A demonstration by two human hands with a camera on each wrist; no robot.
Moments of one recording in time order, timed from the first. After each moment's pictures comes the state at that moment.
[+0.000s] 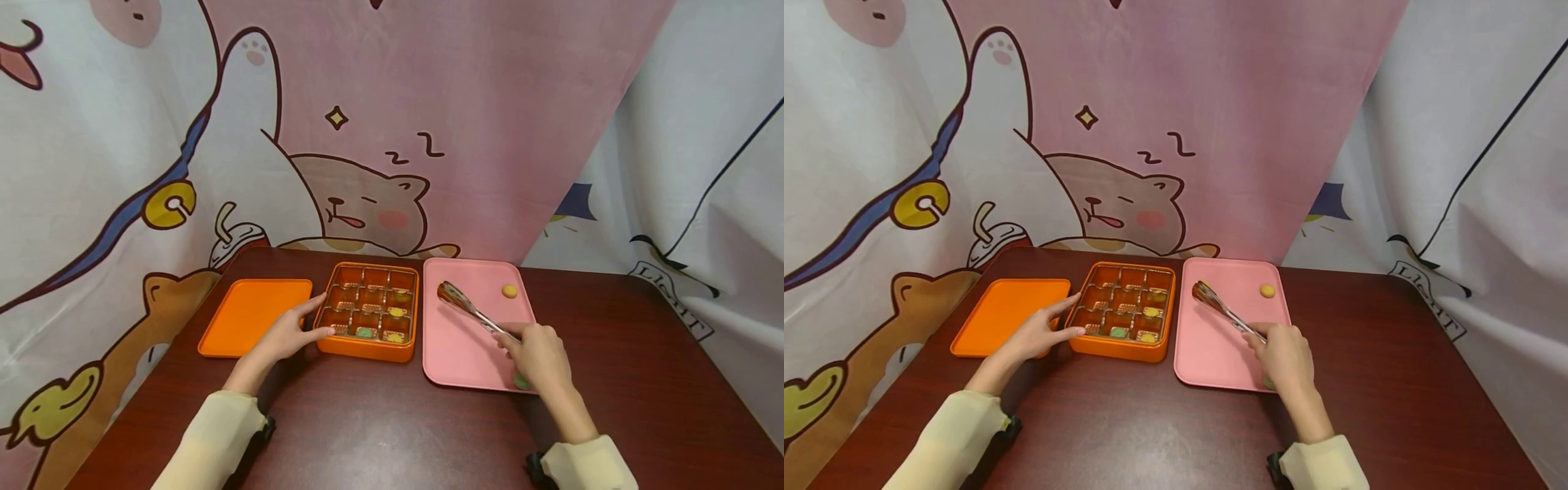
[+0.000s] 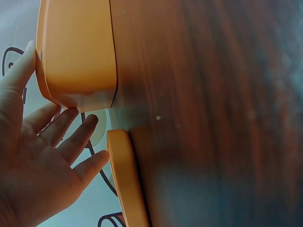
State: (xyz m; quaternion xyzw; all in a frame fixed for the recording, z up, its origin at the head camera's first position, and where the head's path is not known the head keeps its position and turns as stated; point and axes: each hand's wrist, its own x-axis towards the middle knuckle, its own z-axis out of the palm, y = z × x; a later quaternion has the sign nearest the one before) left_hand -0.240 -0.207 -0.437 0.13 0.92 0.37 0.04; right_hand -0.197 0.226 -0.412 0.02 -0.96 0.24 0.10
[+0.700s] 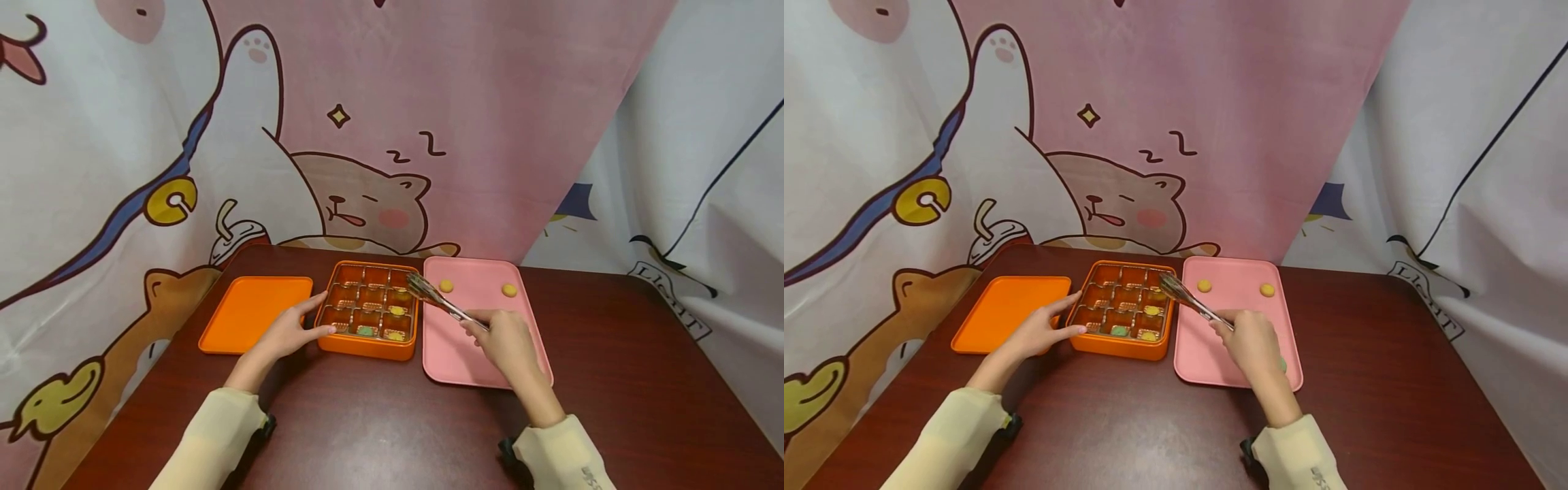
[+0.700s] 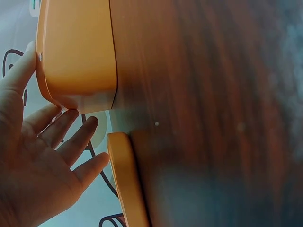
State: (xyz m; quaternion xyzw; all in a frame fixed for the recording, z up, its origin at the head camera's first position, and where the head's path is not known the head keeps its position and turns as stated) left_hand -0.239 -0.206 -0.437 0.12 0.93 0.36 0.04; right_hand -0.209 0.178 -0.399 0.07 -0.95 0.27 0.12
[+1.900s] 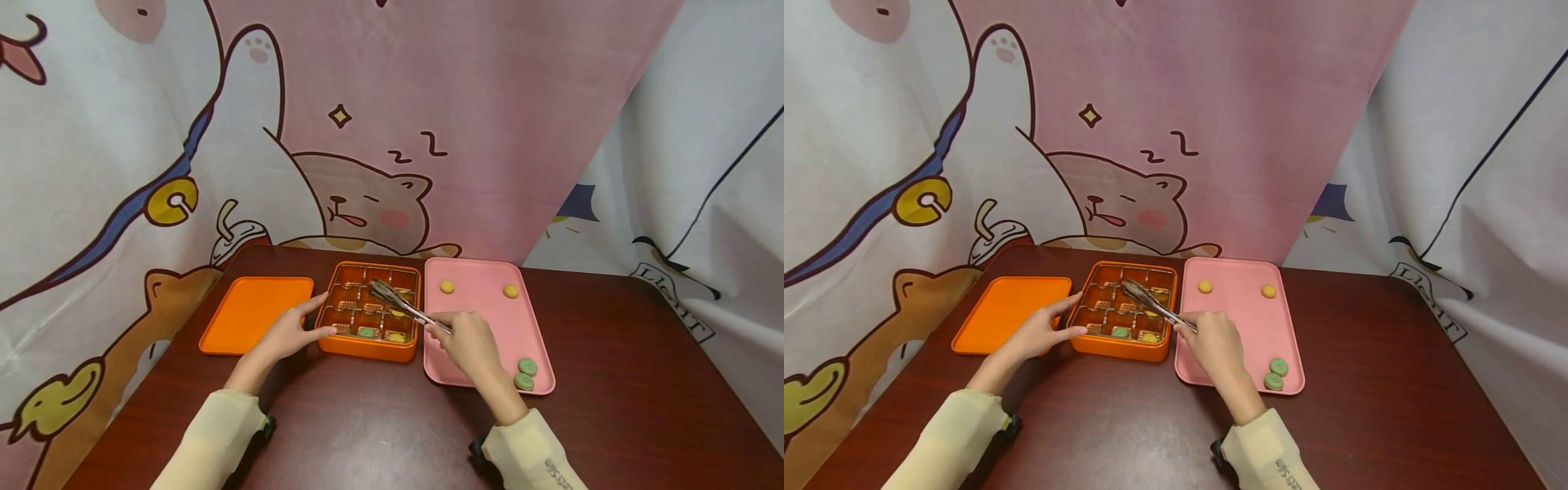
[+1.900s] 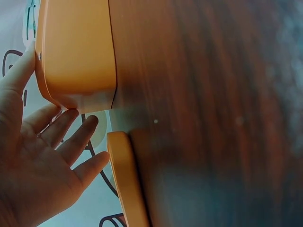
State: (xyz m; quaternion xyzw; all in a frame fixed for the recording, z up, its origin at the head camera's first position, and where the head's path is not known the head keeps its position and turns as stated) left_hand -0.240 -0.206 -0.438 0.12 0.92 0.36 0.04; right_hand -0.210 0.127 -0.403 0.11 -0.95 0.29 0.11
